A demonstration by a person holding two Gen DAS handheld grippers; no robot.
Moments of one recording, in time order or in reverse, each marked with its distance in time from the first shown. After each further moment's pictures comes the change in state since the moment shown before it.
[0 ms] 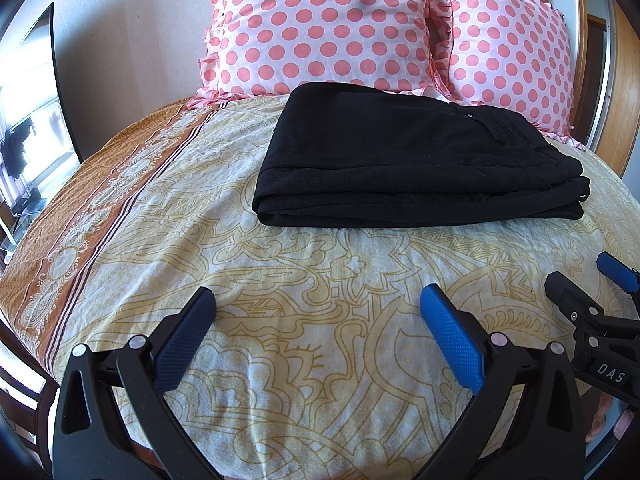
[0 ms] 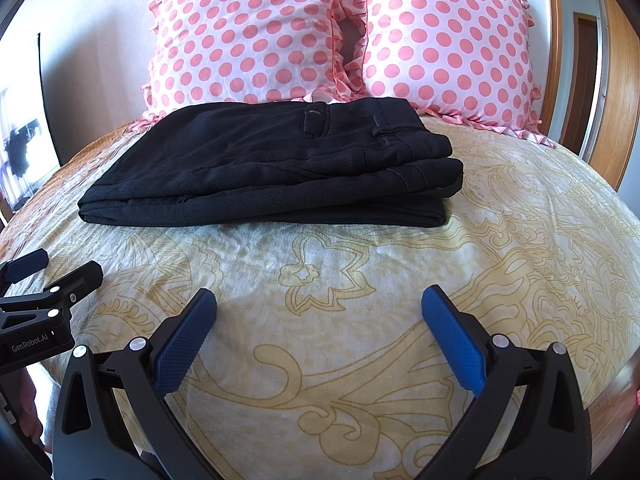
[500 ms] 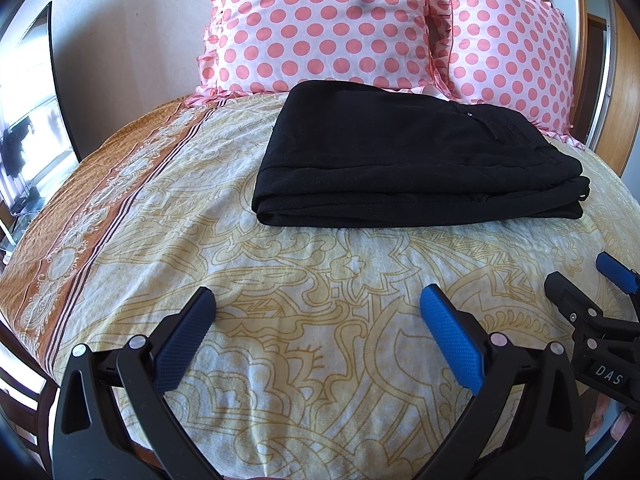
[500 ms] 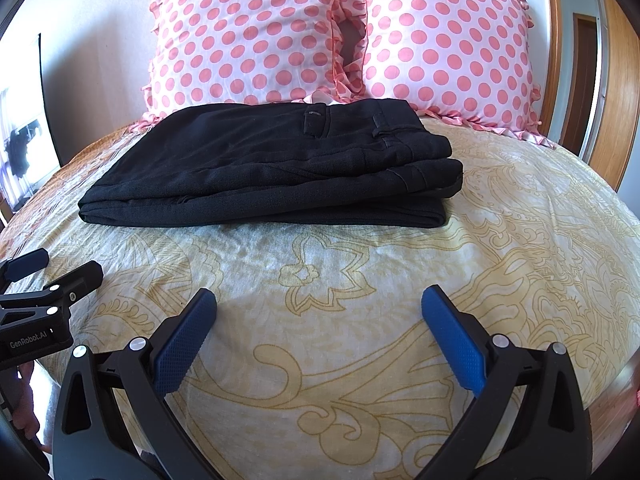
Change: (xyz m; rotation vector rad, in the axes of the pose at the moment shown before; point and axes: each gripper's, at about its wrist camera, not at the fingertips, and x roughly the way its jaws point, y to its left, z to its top) left arm 0.001 -0.001 0.004 0.000 0.011 -0.004; right arm 0.001 0.000 0.000 -0.001 -0.001 0.000
